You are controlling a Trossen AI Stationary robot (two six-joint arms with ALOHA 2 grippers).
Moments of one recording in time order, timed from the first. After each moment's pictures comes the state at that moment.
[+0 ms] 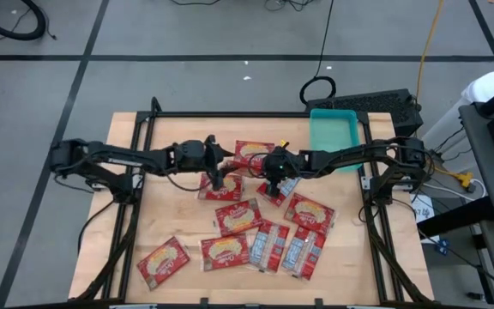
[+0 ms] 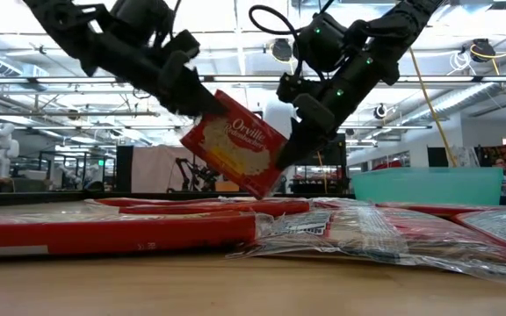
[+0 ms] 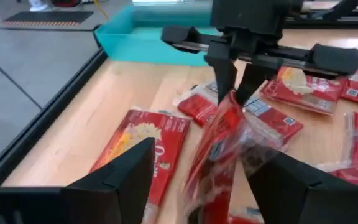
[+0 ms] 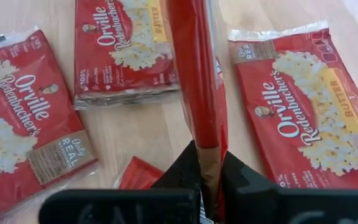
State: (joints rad) left arm 0.19 1.39 0.63 0.34 -0.02 0.09; right arm -0.14 1.66 0.87 -0.02 0.05 0.08
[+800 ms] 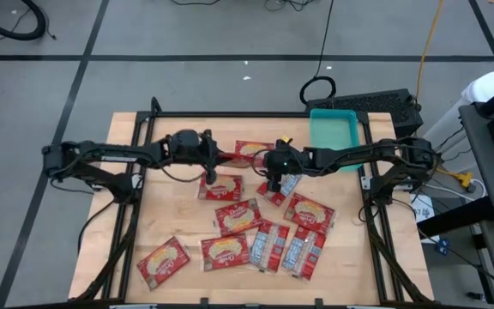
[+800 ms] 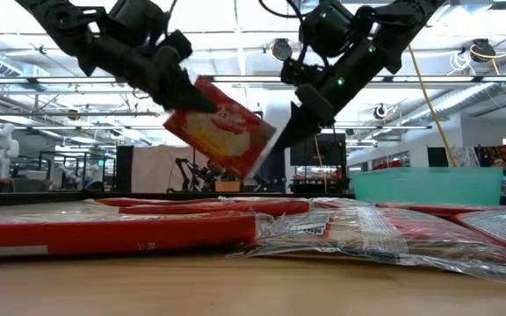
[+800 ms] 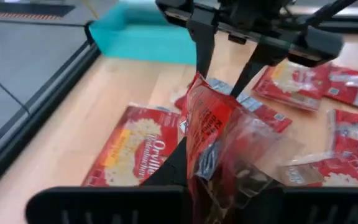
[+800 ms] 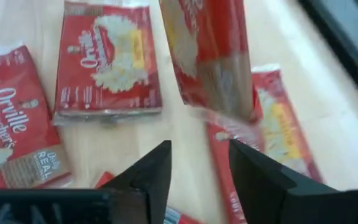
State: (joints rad) left arm 0.32 1.26 0.63 0.22 0.17 0.11; right arm -0.15 1.58 0.87 0.00 0.16 -0.04
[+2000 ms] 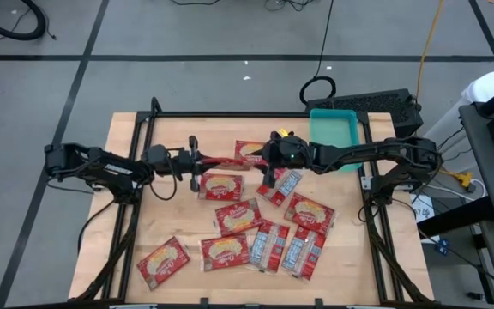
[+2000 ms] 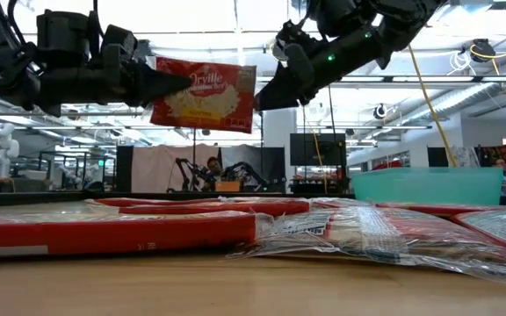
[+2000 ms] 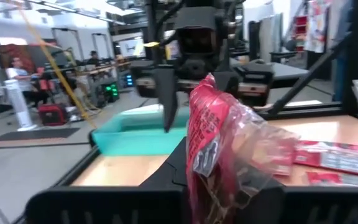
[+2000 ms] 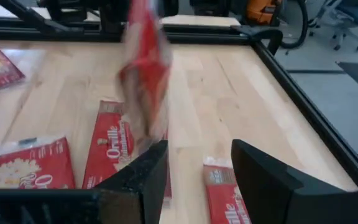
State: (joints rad) left arm 0.31 1.32 0.19 1.23 0.24 0.12; right arm -0.17 1.54 0.87 0.24 0.02 -0.09
